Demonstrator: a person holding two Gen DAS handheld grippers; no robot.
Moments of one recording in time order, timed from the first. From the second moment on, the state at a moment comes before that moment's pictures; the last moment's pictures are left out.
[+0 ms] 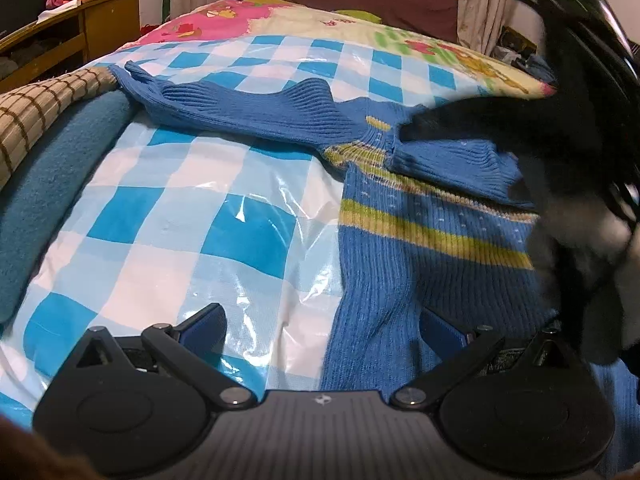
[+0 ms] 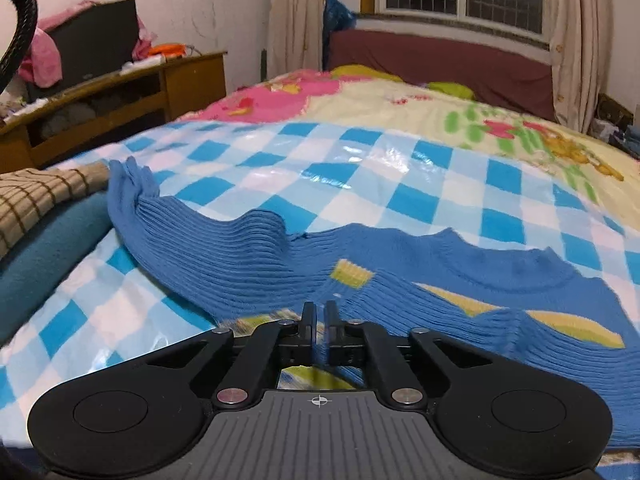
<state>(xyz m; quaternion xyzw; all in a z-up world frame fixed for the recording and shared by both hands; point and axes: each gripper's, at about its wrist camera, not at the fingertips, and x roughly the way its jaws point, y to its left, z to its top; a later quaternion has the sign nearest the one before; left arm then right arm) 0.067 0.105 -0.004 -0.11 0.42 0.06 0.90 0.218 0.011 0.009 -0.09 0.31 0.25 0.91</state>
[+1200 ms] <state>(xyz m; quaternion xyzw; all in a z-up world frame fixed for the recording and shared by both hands) 0.068 0.109 -0.006 -0.12 0.41 0.04 0.90 0.236 0.022 0.005 -0.08 0.31 0.23 0.92</state>
